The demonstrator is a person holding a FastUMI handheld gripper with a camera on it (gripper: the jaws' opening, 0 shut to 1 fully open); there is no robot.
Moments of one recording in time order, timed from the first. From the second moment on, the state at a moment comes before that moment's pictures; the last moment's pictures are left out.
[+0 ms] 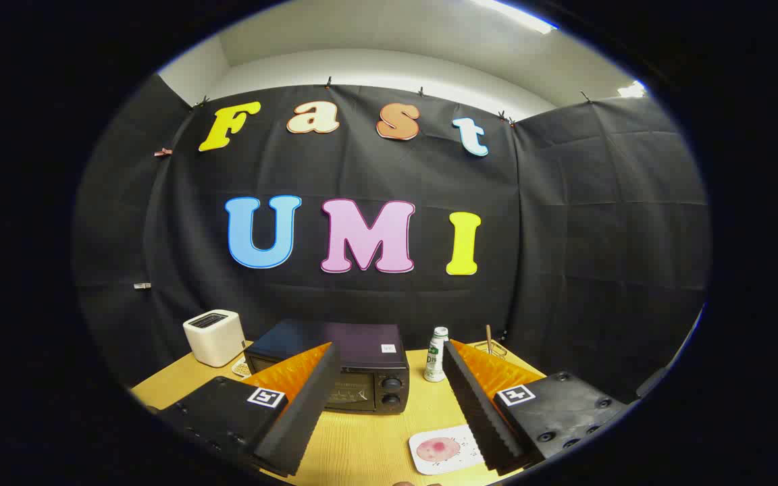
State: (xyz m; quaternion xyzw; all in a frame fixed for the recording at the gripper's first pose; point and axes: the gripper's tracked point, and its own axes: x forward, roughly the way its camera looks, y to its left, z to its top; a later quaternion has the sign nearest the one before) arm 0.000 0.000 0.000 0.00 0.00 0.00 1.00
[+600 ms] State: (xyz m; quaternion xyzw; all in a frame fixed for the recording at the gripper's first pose) arm -0.003 -0.009 -0.015 0.01 0.02 -0.01 1.00
